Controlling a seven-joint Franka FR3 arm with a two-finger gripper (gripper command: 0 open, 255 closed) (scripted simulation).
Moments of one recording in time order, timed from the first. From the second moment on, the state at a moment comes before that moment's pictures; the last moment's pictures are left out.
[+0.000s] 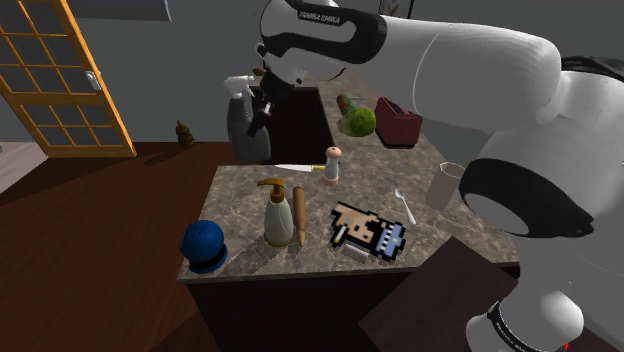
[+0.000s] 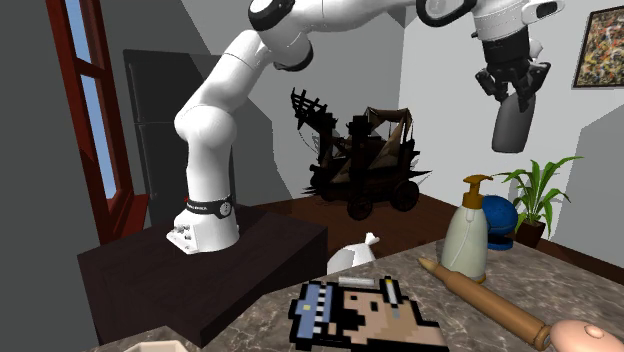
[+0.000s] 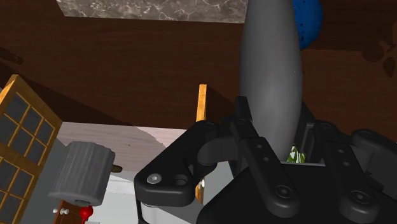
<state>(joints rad) 1.22 0.65 -1.29 -1.47 1.12 1.90 -1.18</state>
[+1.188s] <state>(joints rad) 1.10 0.86 -1.14 -1.22 1.22 1.95 -1.04</state>
